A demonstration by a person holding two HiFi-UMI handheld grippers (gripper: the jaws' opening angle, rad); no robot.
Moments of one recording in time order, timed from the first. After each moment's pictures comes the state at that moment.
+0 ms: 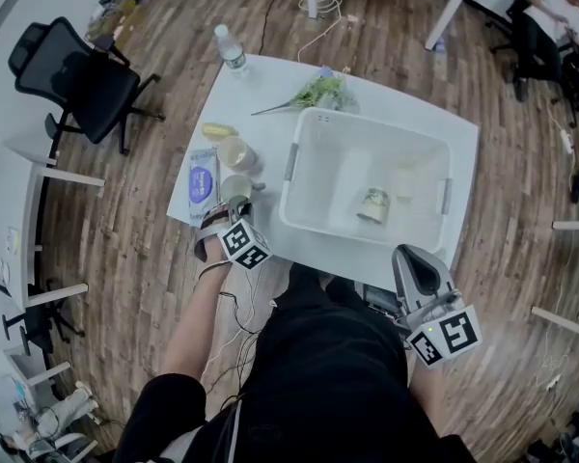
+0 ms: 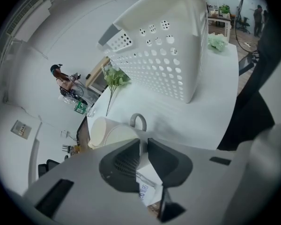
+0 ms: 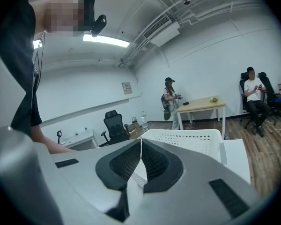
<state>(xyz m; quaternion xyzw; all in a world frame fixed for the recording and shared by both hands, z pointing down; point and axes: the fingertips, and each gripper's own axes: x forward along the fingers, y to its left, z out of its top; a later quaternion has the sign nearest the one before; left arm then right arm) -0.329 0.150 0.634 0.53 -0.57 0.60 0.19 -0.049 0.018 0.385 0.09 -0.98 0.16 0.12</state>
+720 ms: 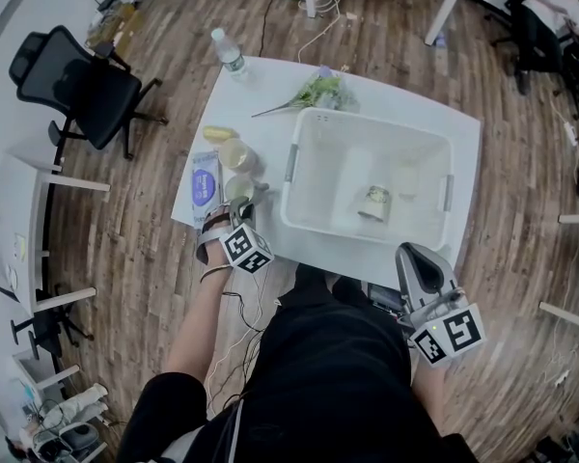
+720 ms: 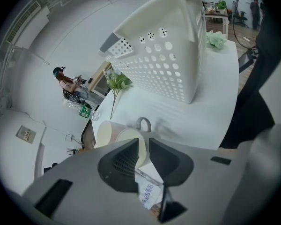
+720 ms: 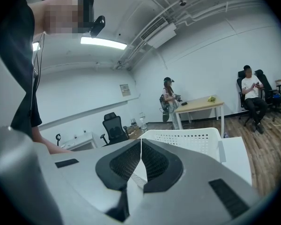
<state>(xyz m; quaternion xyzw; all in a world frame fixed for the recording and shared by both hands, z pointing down) -0.325 0.147 0.618 0.52 -0.58 0.61 0.16 -0.041 0.013 0.384 0.10 -0.97 0.17 0.11</state>
